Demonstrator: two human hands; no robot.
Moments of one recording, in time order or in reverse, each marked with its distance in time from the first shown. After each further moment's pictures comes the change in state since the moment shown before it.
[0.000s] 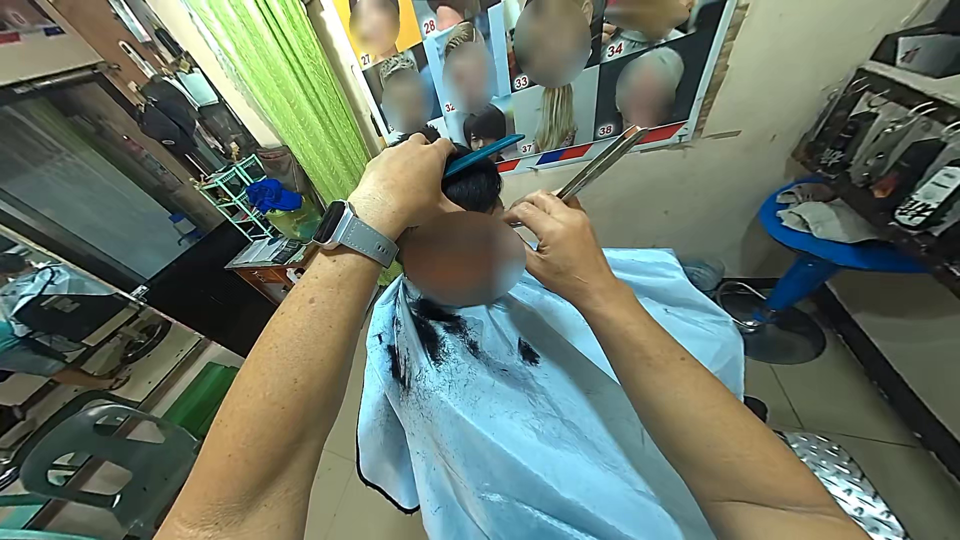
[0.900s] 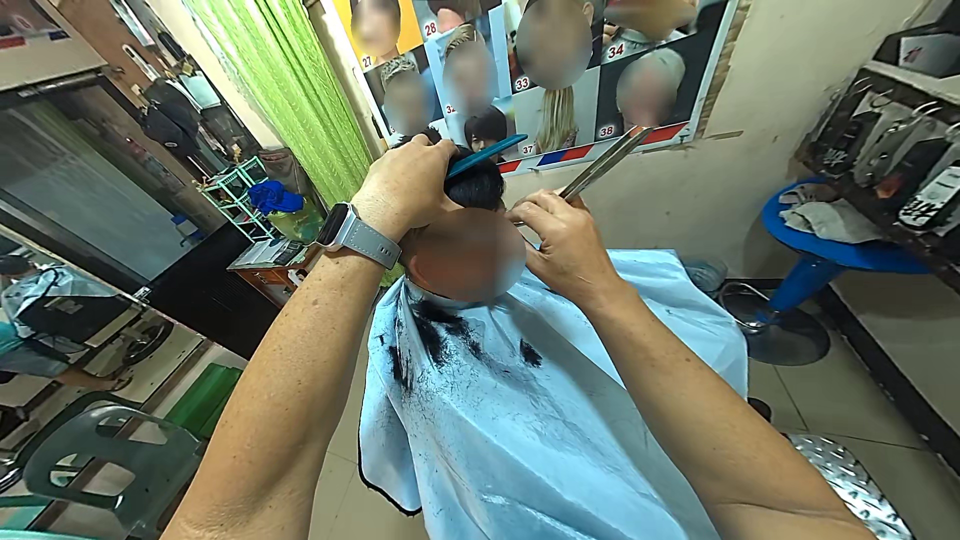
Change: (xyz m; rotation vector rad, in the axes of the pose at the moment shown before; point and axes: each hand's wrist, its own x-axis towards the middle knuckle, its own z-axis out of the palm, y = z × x) left_hand 0.001 0.000 0.001 -0.007 0.012 0.013; right_hand 0.002 -0.001 -0.003 -0.009 -0.014 -0.023
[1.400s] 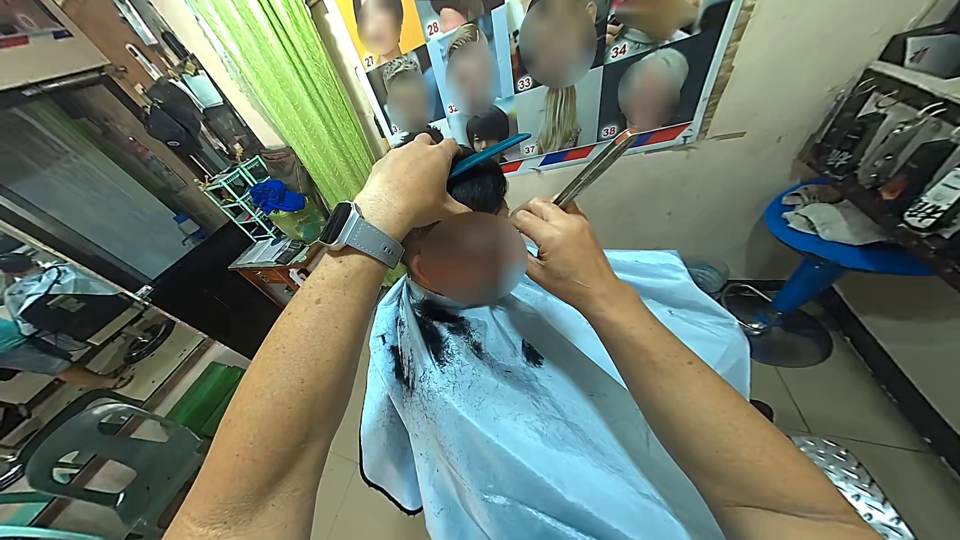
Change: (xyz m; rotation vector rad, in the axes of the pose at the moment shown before) left_hand 0.001 -0.001 0.000 0.006 -0.003 -0.002; right_hand -0.002 -0.001 0.004 -0.028 -0.036 -0.030
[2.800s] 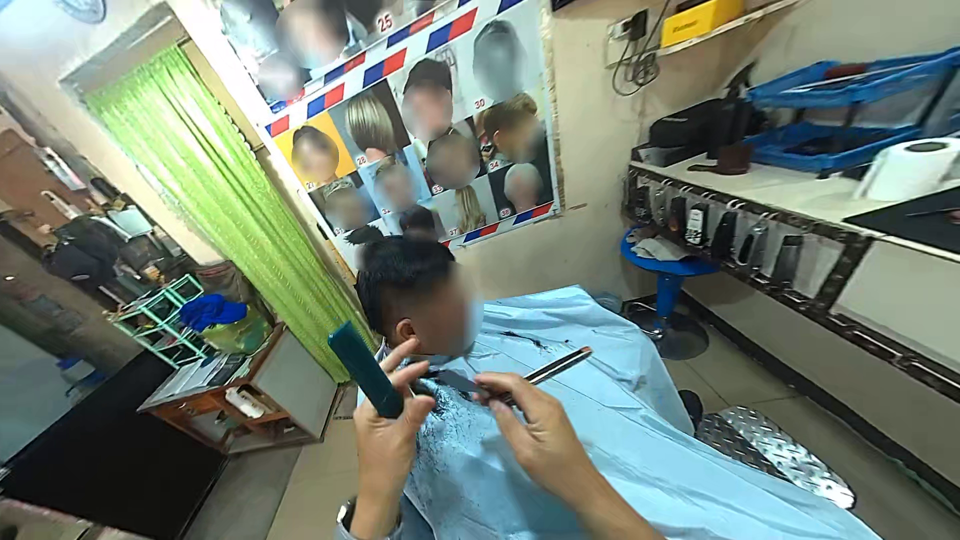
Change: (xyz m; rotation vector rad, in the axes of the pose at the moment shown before) left_hand -0.193 0.019 0.122 -1.601 0.646 0.335; right_hand -0.108 -0.177 -0.011 0.557 0.275 0.361
